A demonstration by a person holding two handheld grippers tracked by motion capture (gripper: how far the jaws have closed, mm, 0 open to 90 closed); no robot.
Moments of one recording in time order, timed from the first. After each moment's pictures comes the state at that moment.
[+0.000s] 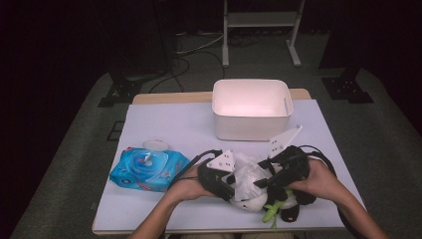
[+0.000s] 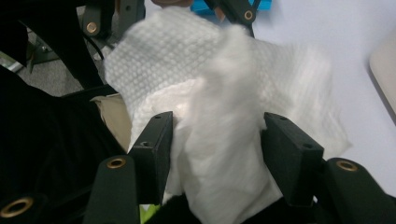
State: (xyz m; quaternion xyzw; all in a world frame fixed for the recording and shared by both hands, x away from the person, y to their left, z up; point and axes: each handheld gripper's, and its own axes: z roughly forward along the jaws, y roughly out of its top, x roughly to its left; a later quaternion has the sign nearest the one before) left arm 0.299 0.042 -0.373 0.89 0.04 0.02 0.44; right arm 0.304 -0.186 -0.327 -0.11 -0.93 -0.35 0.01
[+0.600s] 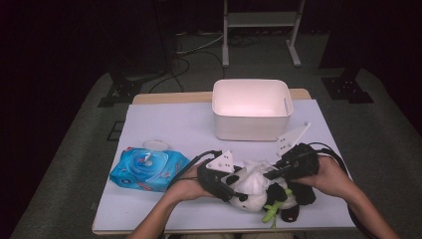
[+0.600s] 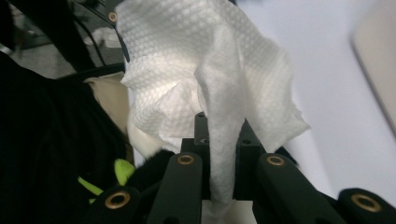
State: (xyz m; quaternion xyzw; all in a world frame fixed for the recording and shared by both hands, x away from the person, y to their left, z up) left arm 0.299 0.043 -0.373 0.90 0.04 0.03 0.44; right arm 0.304 -0.209 -0.317 -0.12 -0.94 -0.32 -0.01
